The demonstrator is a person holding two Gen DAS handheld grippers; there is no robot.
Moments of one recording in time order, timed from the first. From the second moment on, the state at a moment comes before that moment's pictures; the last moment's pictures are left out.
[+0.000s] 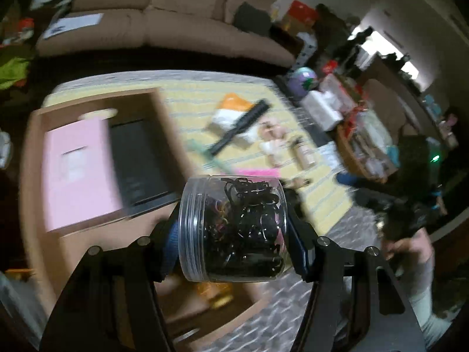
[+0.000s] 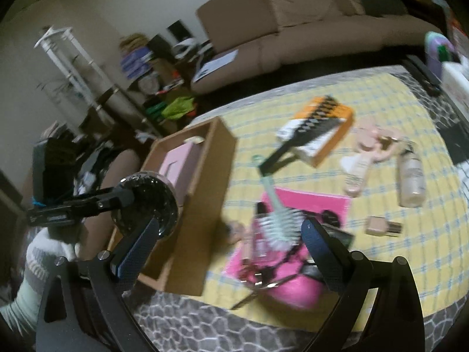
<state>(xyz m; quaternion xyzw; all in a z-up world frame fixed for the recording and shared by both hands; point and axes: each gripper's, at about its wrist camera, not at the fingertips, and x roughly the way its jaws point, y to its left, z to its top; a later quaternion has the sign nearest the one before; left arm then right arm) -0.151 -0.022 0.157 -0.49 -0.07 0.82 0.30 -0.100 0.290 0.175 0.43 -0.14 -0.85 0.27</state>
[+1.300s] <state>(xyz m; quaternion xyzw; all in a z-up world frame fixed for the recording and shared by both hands) -0.118 0.011 0.029 -0.43 0.46 0.77 0.12 -0.059 0.144 0.139 0.46 -0.01 -0.83 0.30</state>
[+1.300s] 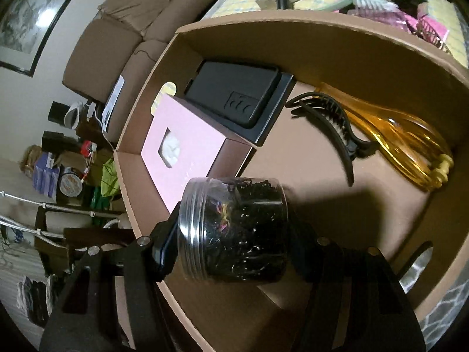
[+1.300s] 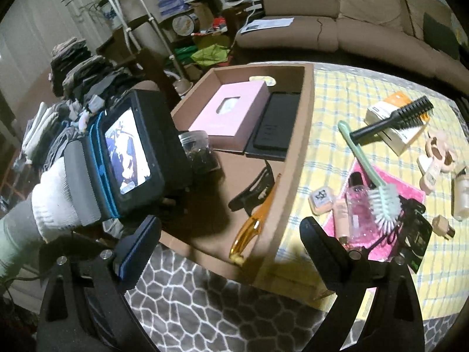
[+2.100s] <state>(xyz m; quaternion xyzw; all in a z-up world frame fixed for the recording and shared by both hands) -0.110 -0.136 0.145 -0.43 -0.13 0.86 0.24 -0.077 0.102 0.149 0.48 0.02 -0.82 0.32</state>
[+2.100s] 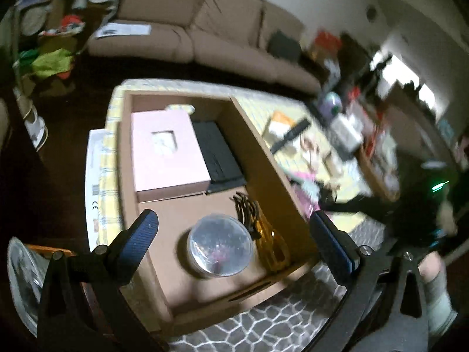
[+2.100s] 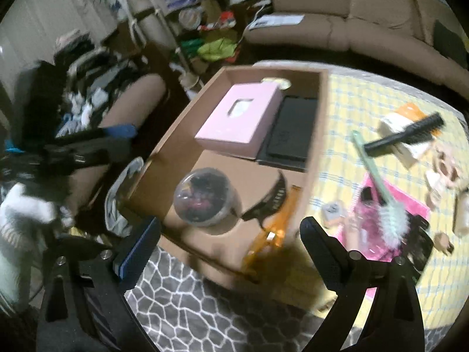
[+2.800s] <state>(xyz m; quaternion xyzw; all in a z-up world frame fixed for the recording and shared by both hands) -0.098 -0.198 0.101 -0.42 -0.24 0.85 0.21 -0.119 0.012 0.067 0.57 0.02 -0.75 0.32</state>
